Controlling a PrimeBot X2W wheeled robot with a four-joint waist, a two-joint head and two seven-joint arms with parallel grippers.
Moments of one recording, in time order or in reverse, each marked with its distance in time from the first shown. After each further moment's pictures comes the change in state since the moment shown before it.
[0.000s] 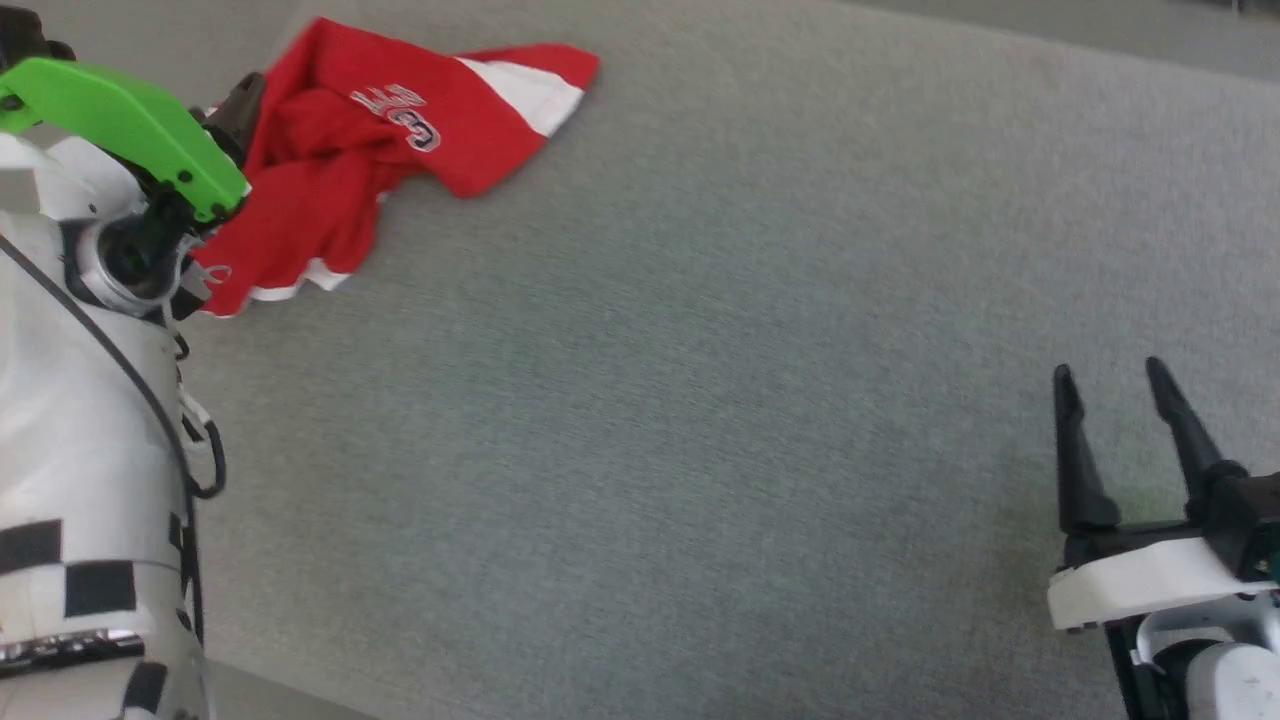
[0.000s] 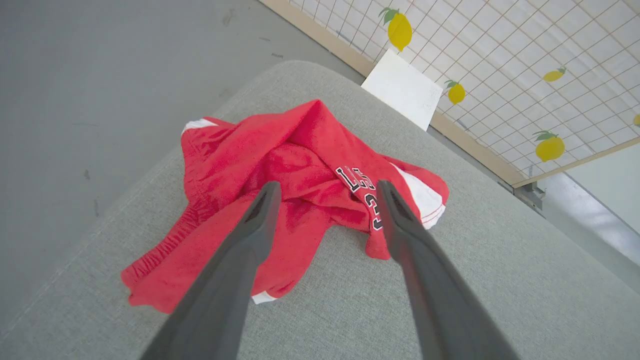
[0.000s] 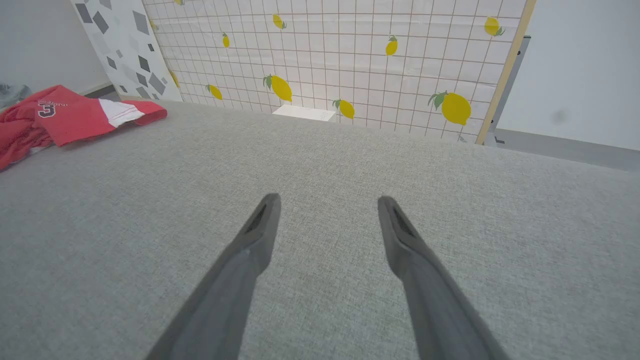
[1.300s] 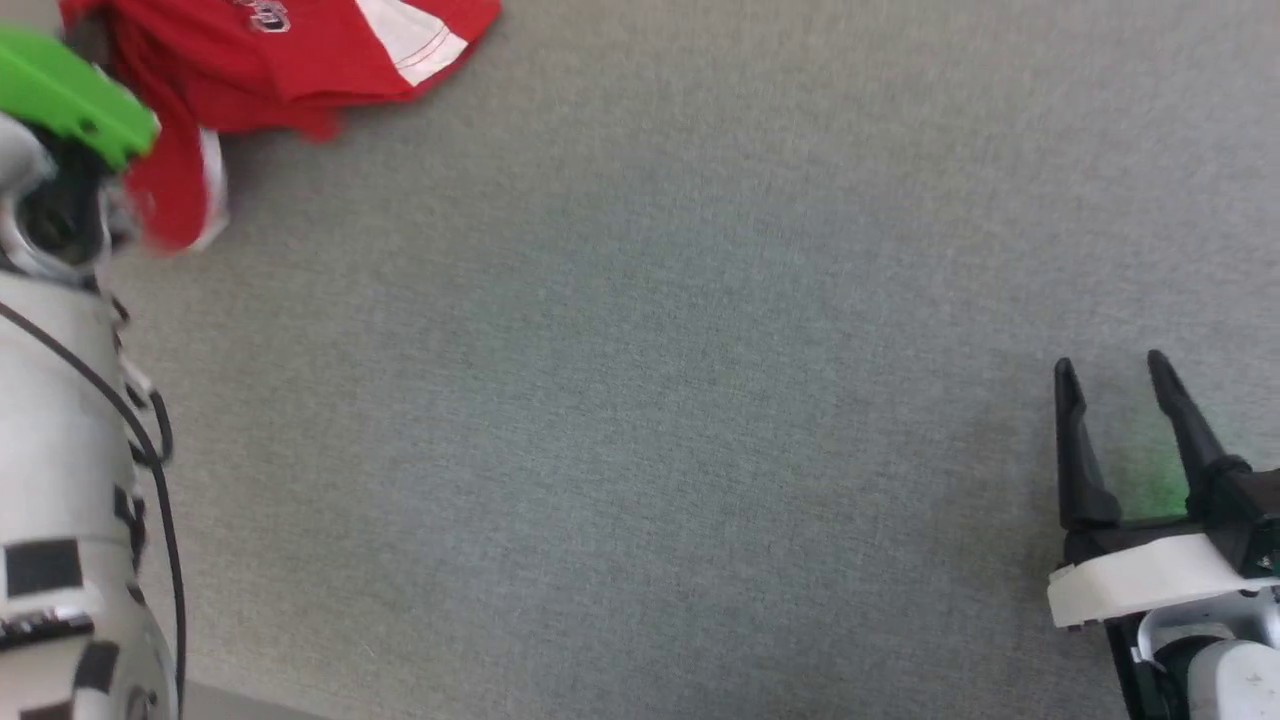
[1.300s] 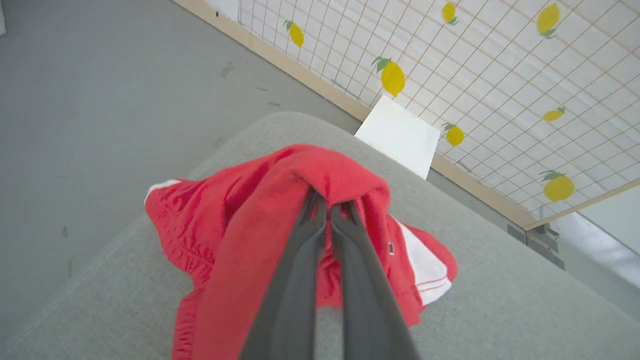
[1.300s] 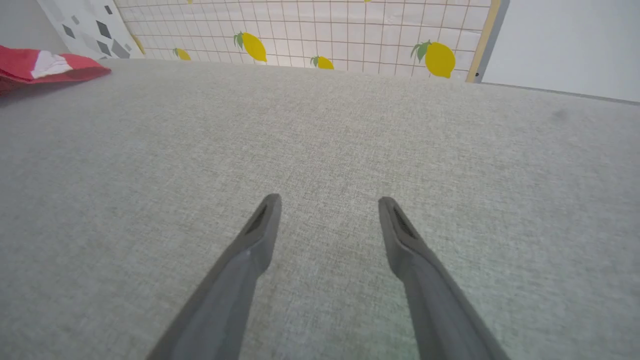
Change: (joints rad) left arm -0.044 0.048 0.031 0.000 -0.024 -0.014 -0.217; right arm -0.001 0.000 -0.004 -0.025 0.001 0.000 0.016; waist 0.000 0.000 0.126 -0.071
